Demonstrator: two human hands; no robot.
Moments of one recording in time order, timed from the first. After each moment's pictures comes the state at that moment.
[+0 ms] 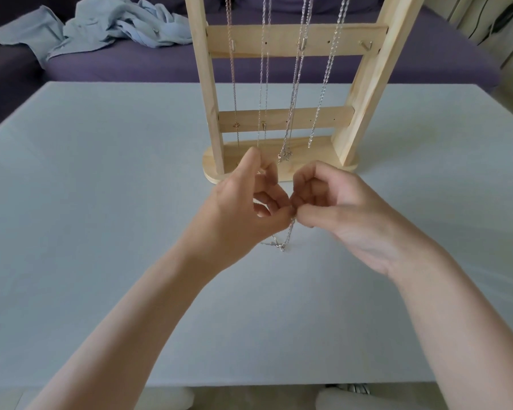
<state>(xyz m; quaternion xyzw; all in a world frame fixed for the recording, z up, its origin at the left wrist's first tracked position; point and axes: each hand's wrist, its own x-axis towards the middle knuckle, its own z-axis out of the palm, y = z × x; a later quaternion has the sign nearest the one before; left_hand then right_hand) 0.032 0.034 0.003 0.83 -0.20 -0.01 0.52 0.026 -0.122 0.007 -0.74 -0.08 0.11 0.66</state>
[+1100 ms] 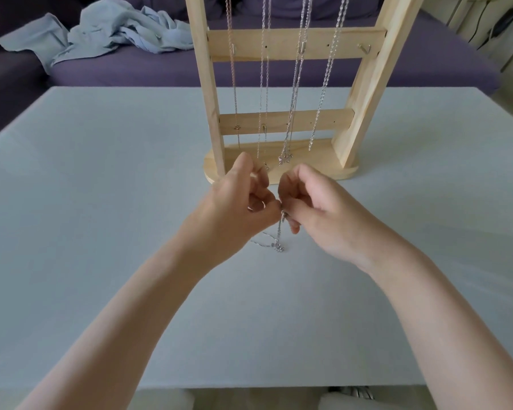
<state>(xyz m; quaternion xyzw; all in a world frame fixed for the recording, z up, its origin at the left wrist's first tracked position) 0.038 0.038 0.002 0.85 -0.17 -0.02 0.50 0.027 -0.105 0.010 -0.85 -0.10 0.09 0.51</state>
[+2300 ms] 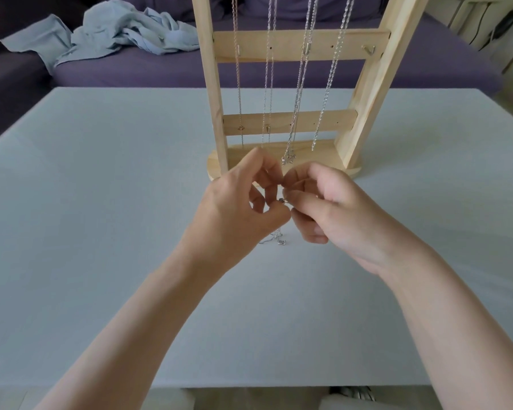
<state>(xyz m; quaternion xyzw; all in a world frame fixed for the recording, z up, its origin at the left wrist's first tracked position) 0.031 0.036 0.004 0.86 -0.18 0.09 0.46 0.023 -0.104 0.016 -0.78 -0.05 0.12 0.62</state>
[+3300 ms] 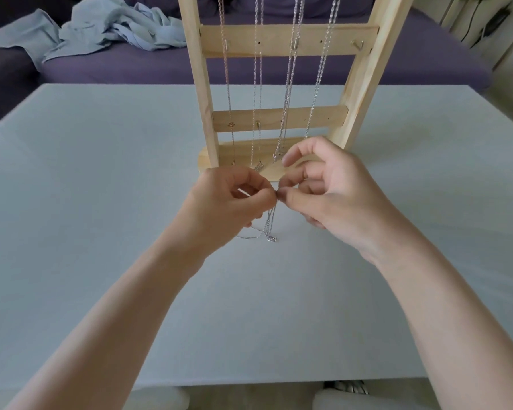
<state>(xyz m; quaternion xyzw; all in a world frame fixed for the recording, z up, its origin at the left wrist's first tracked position) 0.032 0.035 0.013 0.82 -0.06 -0.05 0.57 0.024 -0.112 0.023 -0.79 -0.06 0.03 0.61</state>
